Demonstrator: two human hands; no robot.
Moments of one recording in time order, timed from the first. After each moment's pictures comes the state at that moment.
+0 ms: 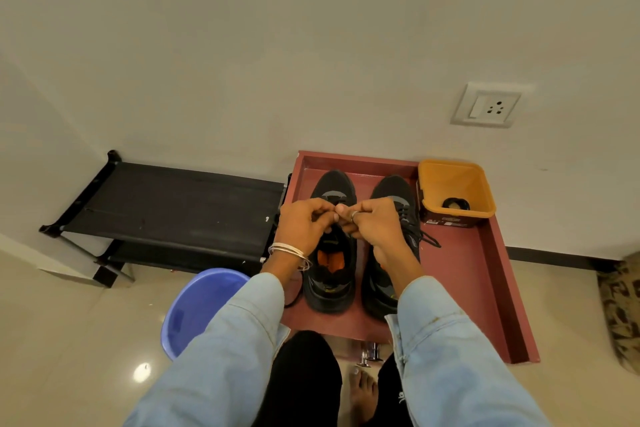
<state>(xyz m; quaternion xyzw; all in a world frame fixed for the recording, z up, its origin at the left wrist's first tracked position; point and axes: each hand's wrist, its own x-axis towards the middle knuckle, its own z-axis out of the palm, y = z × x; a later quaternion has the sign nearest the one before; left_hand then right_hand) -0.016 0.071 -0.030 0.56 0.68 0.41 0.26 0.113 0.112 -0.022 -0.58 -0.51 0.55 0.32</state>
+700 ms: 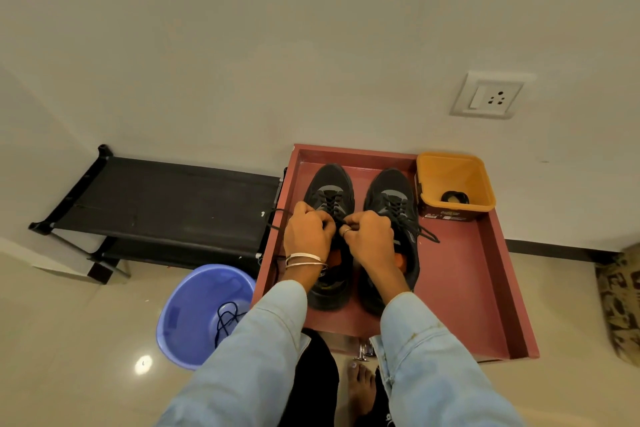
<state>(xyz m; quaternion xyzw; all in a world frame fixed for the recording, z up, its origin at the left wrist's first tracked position) 0.006 0.077 -0.066 0.54 0.79 0.24 0.15 0.117 0.099 -0.049 -0.63 -0.70 0.30 0.17</state>
